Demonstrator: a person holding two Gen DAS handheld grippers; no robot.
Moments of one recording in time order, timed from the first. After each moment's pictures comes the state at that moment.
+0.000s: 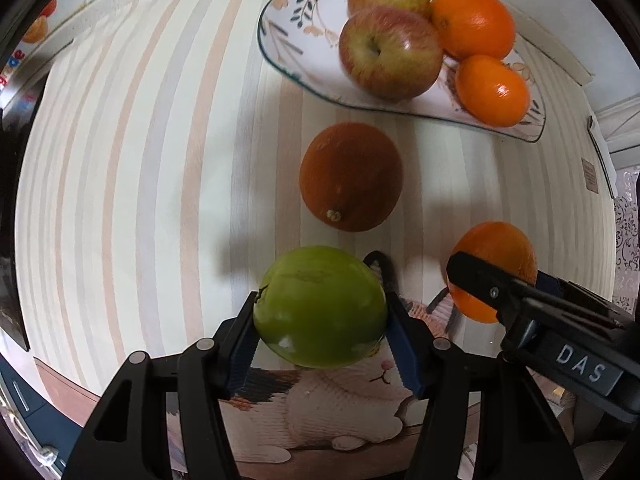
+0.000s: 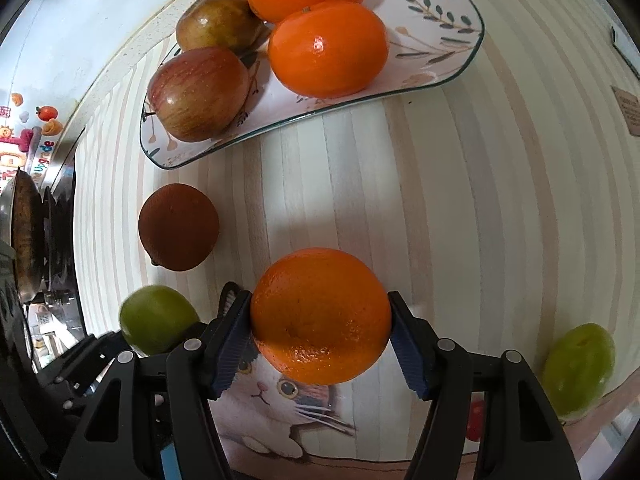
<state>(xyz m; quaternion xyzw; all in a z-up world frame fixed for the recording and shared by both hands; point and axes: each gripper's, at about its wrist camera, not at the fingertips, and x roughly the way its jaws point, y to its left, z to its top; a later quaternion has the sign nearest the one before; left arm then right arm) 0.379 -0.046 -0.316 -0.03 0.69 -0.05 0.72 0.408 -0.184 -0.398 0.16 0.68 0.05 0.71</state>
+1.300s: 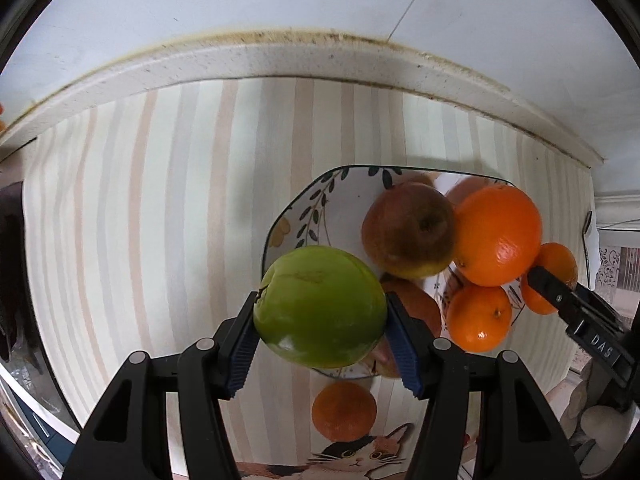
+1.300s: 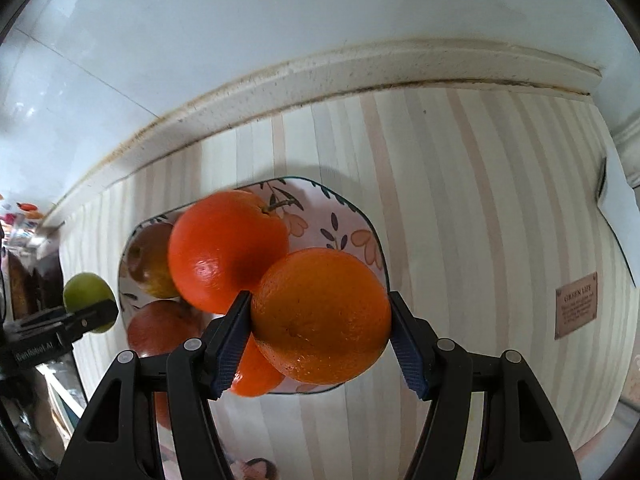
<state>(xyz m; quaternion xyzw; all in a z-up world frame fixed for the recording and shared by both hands) 0.561 -0.016 -0.293 -0.06 0.72 -0.06 0.69 0.570 -0.275 -0.352 0.12 0.65 0.01 0.75</state>
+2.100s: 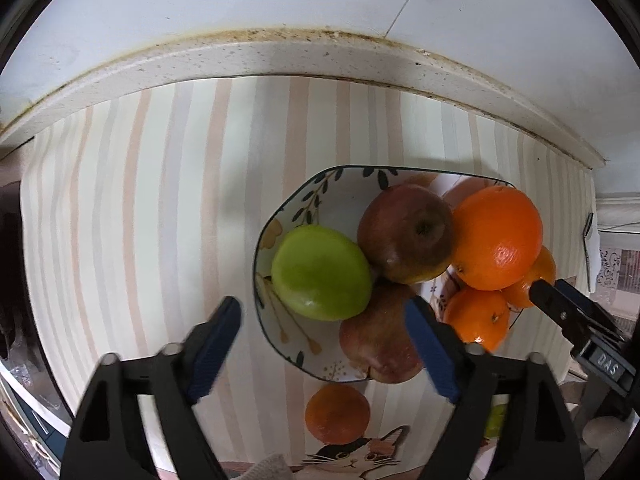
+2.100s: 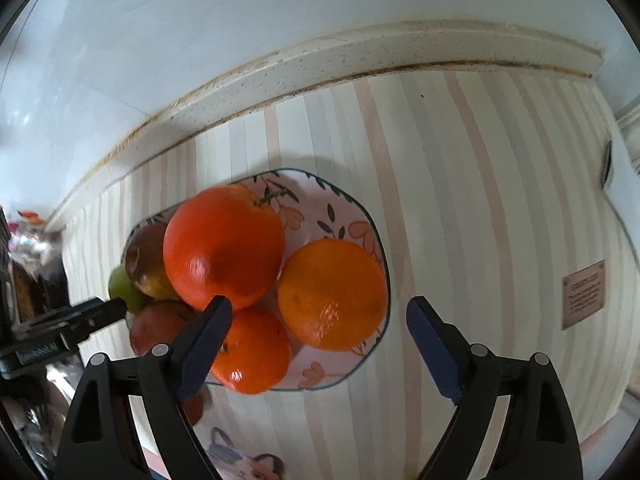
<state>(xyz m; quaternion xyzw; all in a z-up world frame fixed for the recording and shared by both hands) 0.558 -0.016 -0.295 -0.06 0.72 -0.05 0.69 0.567 -0.276 -0.346 0.13 0.66 0.01 0.74</state>
